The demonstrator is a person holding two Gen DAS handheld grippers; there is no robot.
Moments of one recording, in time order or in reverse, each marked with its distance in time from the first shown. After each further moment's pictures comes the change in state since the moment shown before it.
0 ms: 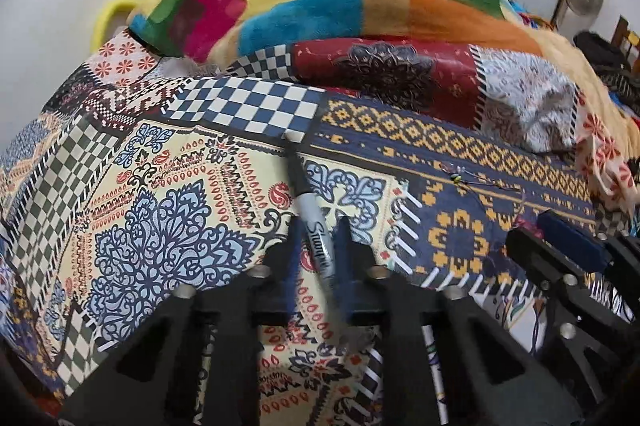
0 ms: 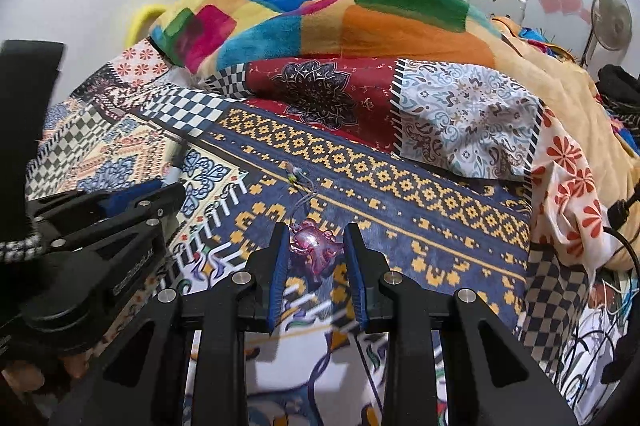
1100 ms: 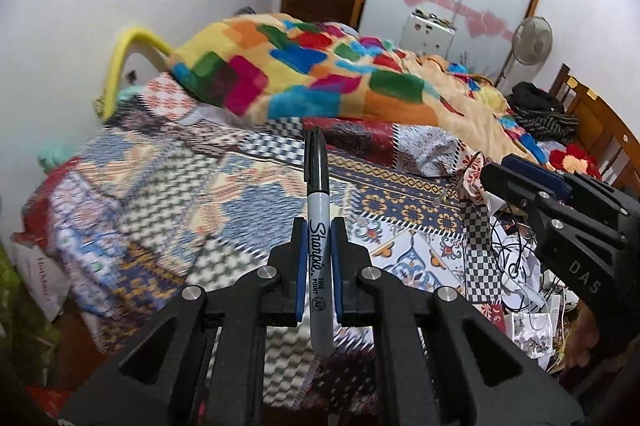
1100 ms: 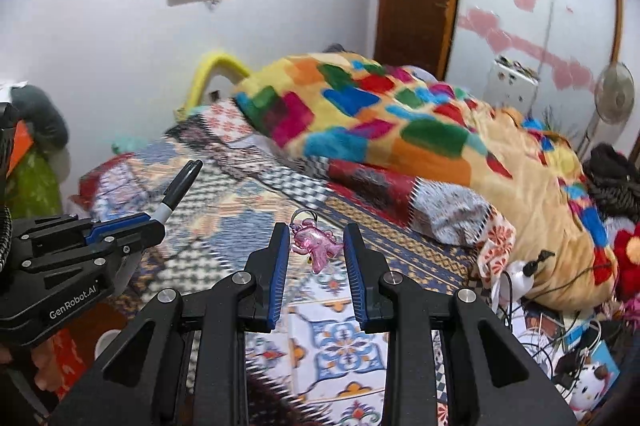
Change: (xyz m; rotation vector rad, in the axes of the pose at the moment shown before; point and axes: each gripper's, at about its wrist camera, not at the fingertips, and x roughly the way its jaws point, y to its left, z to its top) left arm -0.278 0.085 -0.048 -0.060 -0.156 -0.150; right arm -0.207 0.094 0.023 -0.155 -0.183 0.069
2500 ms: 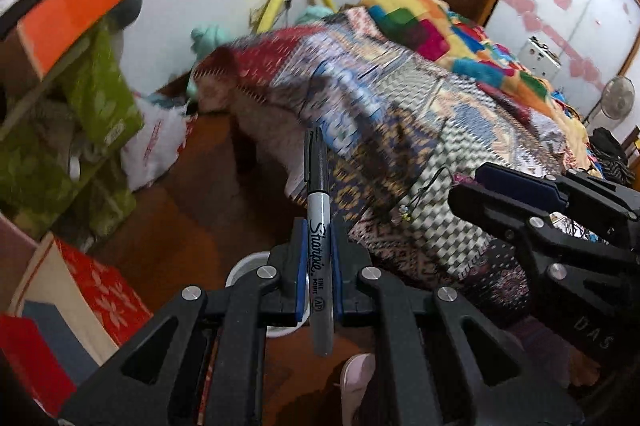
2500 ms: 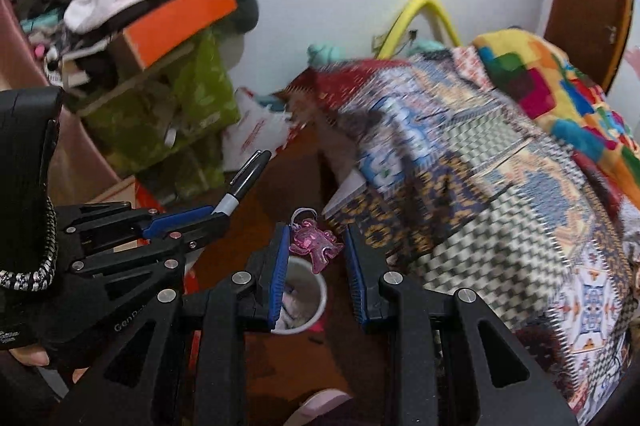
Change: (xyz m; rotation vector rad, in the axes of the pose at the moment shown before) left arm -0.161 0.265 -0.221 -0.328 0.094 0.241; right arm -0.007 0.342 -0.098 -0.299 0.221 0.431
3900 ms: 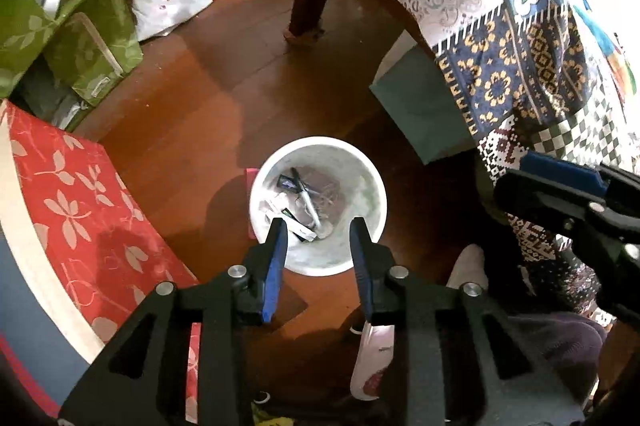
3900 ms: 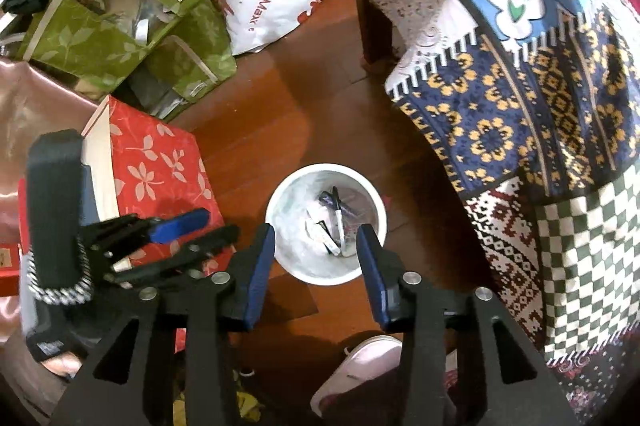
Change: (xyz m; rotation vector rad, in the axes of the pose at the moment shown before) left arm 0.169 0.114 -0.080 -0.228 0.393 0.064; right arm 0.193 0.008 -0.031 0.078 0.451 0.153
